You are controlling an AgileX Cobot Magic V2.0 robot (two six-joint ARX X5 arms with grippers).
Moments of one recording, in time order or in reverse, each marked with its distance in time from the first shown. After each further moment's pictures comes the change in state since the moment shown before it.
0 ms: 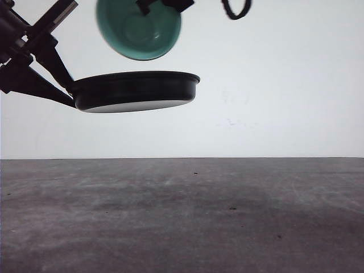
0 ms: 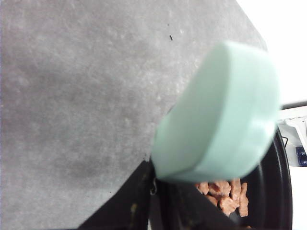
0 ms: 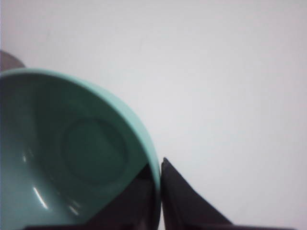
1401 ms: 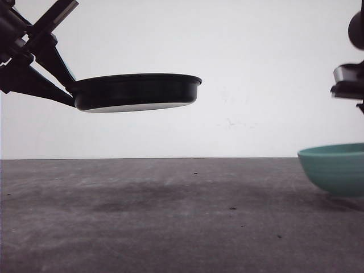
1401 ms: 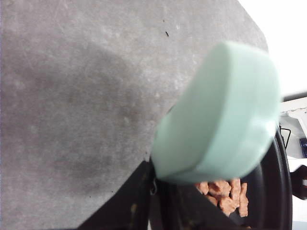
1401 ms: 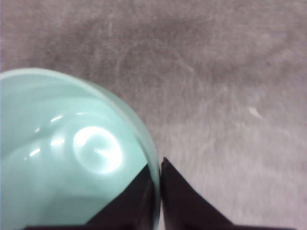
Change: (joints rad) left arm 0.000 0.000 0.000 0.000 0.012 0.043; right arm -0.831 0.120 0.161 -1.501 -0.503 0.719
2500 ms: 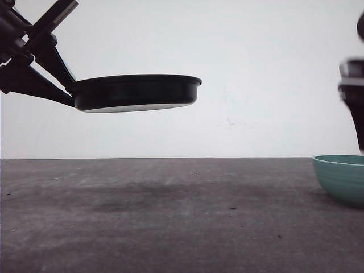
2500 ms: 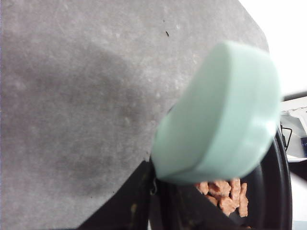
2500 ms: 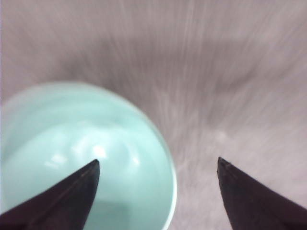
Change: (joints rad) left arm 0.000 0.000 0.000 -0.001 -0.007 0.014; right arm -0.050 -0.090 0.070 0.030 -0.013 -0.055
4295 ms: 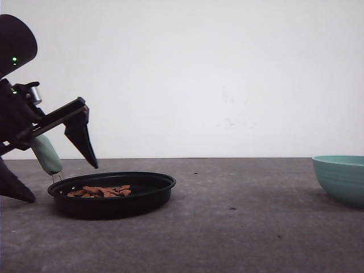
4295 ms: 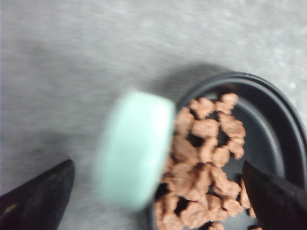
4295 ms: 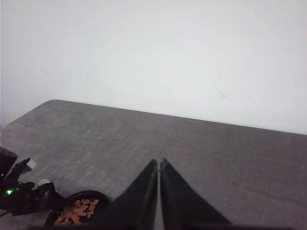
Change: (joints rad) left arm 0.105 0.360 0.018 0.050 -0.069 0.246; right arm 0.106 -0.840 0.151 0.027 -0.241 0.043
